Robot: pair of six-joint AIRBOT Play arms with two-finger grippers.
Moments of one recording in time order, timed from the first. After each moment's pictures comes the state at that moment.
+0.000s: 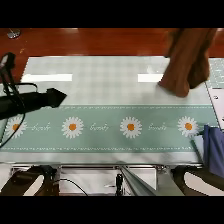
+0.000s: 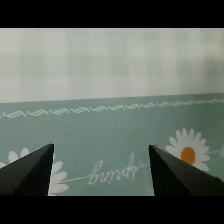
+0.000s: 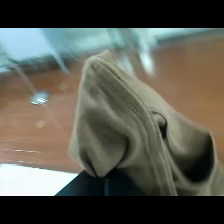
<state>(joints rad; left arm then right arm) -0.12 -0.67 0.79 1.11 -0.99 -1.58 -0.10 -1.24 1.99 -0.89 1.03 1.41</state>
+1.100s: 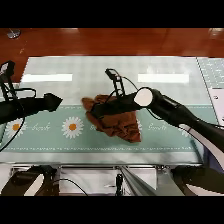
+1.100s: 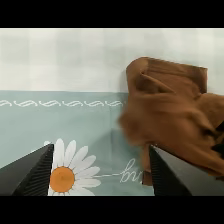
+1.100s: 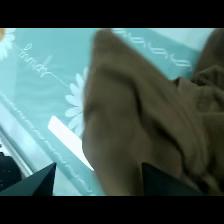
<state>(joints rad) -0.07 -0.65 0.74 1.22 -0.99 -1.61 0.68 -1.38 1.12 -0.74 0.76 1.43</state>
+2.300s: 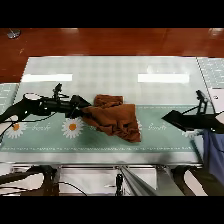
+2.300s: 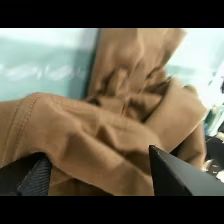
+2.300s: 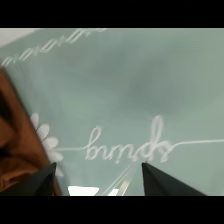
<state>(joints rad) -0.01 -1.43 0.72 0.37 -1.02 -1.19 -0.22 -0.85 0.49 -0.96 1.05 1.41</state>
